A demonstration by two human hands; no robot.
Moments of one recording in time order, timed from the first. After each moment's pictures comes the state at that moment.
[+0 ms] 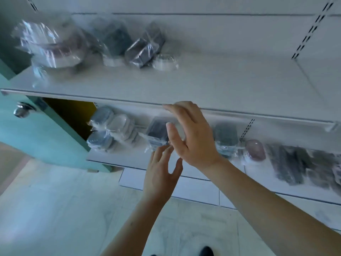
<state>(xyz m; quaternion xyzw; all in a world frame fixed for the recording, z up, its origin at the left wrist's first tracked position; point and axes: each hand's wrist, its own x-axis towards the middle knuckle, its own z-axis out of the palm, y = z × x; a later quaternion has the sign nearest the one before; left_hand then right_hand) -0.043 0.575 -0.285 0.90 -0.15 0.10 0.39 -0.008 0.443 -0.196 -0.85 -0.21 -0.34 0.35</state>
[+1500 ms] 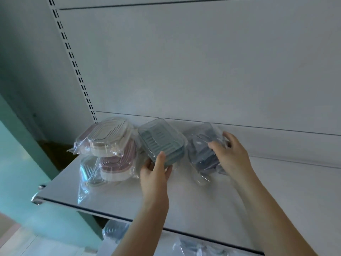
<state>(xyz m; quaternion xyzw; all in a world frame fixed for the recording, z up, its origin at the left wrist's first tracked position) 0.228 0.665 -0.110 0.48 0.17 0.05 0.86 0.230 0.489 -0.078 -0.80 0.18 -0.15 0.56</state>
